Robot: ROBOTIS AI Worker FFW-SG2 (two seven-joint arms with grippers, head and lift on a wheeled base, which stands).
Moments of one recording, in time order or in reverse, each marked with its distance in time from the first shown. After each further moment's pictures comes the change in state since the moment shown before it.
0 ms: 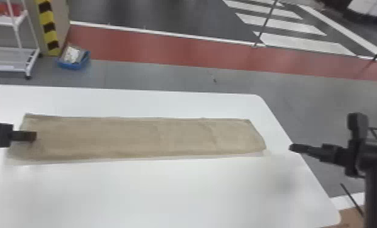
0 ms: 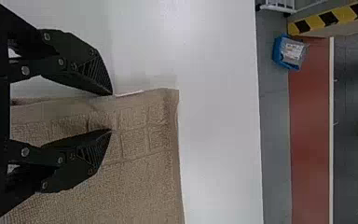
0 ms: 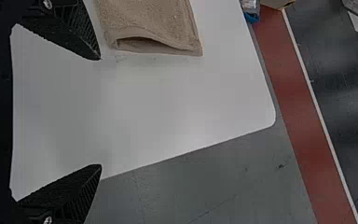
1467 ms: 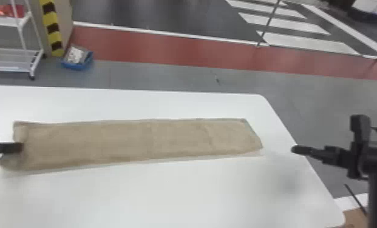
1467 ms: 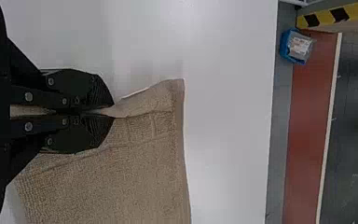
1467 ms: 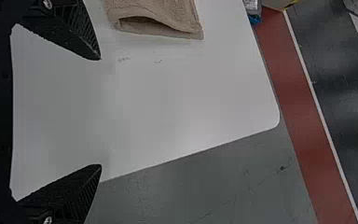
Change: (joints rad) left arm 0.137 0.036 0.069 -0.193 0.005 0.072 -0.136; right arm 0.004 0.005 -0.004 0.014 0.000 -0.020 0.000
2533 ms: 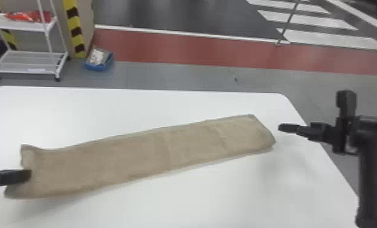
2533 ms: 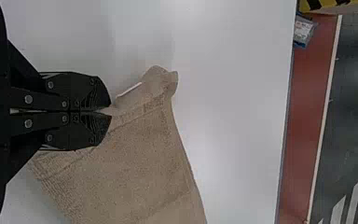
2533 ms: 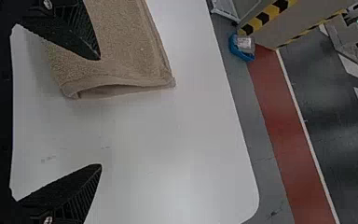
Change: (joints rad) left arm 0.323 0.070 0.064 -0.463 0.052 0.134 -0.162; right arm -0.156 0.103 0.159 0.052 -0.053 0.008 -0.097
